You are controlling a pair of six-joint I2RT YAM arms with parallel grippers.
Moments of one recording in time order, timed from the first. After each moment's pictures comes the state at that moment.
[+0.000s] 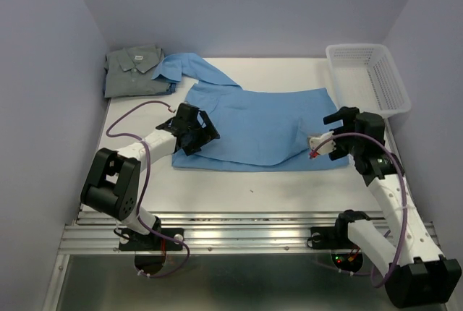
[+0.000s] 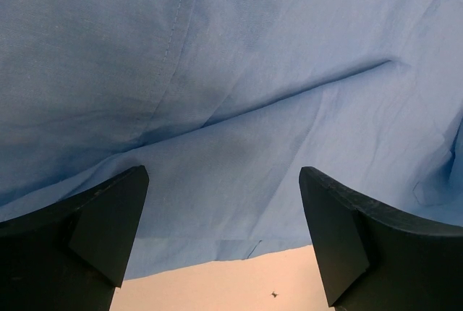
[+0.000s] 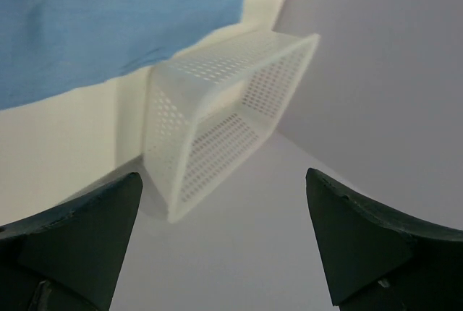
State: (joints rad) left arm -0.41 1.53 0.86 -0.25 0.03 -0.88; right arm 0.08 0.87 0.71 -0.48 -0.05 -1.82
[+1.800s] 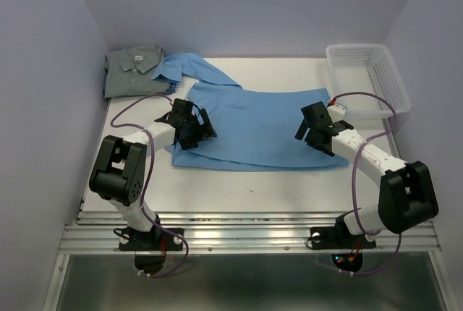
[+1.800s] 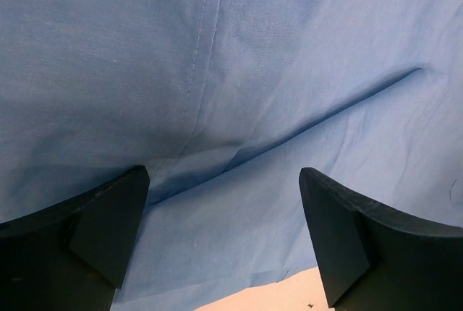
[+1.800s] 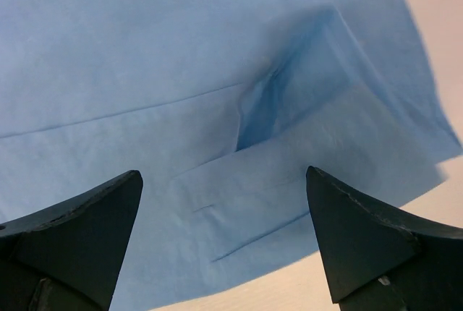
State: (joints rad) left arm -0.32 1.66 0.92 -0.21 0.14 -0.69; right arm 0.39 1.44 0.93 -0.55 0.51 0.79
